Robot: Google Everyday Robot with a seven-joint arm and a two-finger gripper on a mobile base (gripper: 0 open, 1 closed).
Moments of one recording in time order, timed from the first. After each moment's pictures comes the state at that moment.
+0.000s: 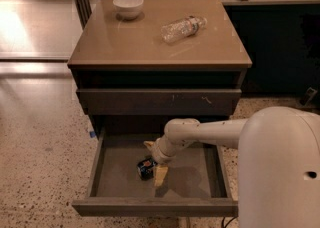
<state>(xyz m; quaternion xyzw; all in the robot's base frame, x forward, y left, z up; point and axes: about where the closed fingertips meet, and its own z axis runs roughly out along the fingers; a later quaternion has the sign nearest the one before) 0.557 0.037 0.416 -0.77 0.59 0.16 0.20</state>
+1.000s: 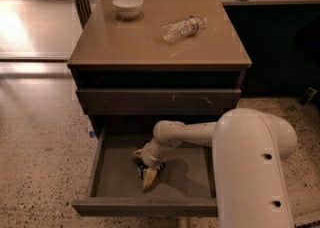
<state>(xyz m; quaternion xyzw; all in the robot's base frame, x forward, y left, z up) 0.556 0.081 0.367 -0.79 0.55 0.21 0.17</state>
